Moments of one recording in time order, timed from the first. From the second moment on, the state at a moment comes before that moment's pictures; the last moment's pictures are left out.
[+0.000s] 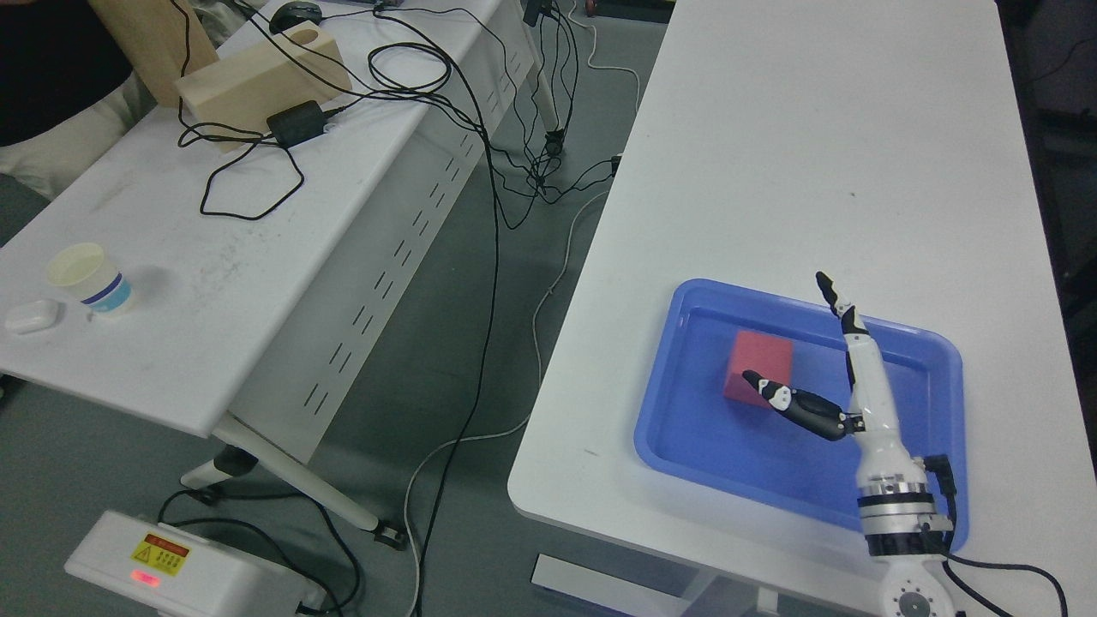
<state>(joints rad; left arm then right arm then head) 0.00 0.00 0.06 -0.08 0.00 -0.10 -0.08 0.16 -0.06 0.09 -1.71 0.38 -0.24 -0.08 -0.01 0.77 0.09</state>
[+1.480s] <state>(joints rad) 0.00 0.00 0.06 -0.08 0.00 -0.10 -0.08 0.16 -0.01 0.01 -1.71 0.12 -0.12 -0.08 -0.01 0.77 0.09</state>
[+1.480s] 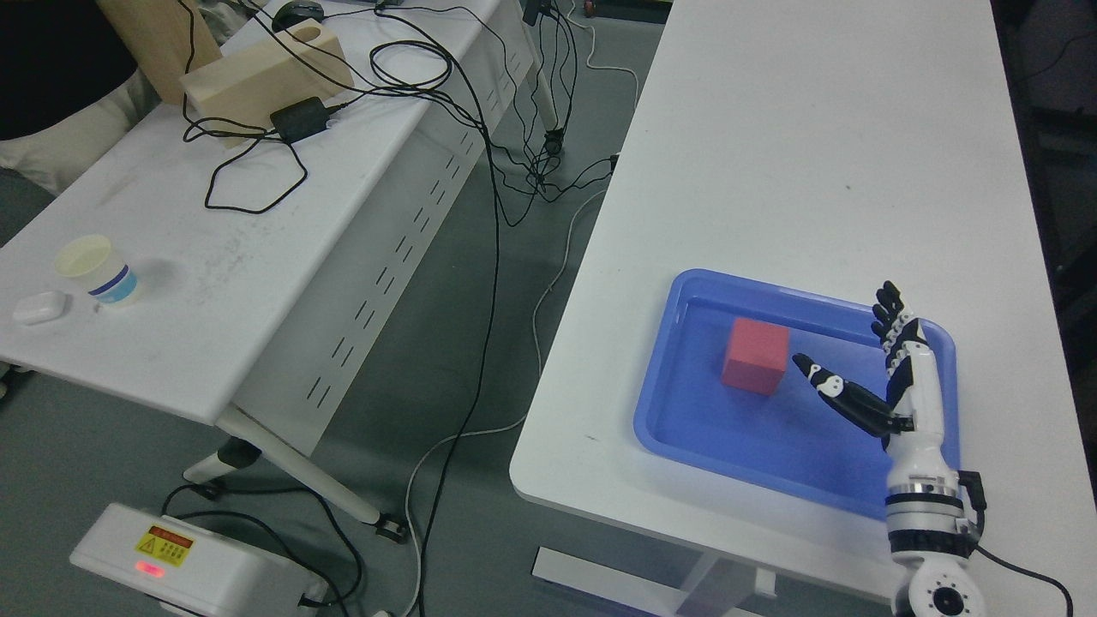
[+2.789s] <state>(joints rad) 0.00 0.00 0.06 -0.08 0.00 -0.10 -0.08 0.19 0.00 0.00 -1.71 0.12 -0.11 -0.08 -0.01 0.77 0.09</state>
